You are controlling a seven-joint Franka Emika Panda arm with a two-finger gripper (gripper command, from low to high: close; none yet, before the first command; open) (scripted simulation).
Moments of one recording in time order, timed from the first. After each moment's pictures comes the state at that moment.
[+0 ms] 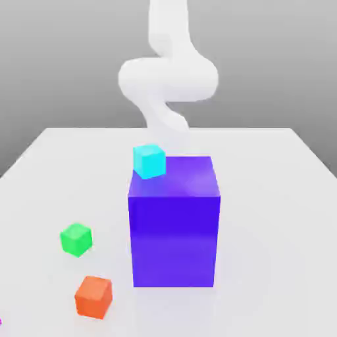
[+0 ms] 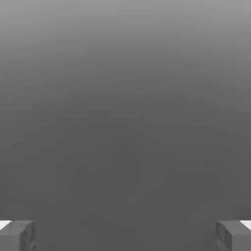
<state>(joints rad) -0.07 -0.71 0.03 -2.28 -0.03 2.32 0.90</state>
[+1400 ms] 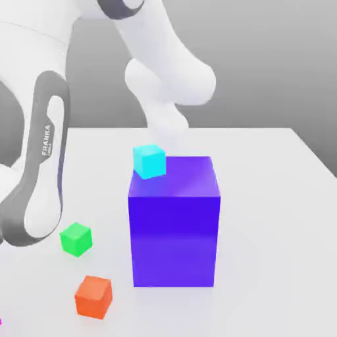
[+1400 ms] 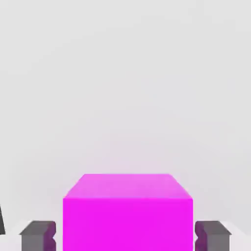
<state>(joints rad) -0.60 0.61 -0.01 -2.05 0.01 2.67 1.93</state>
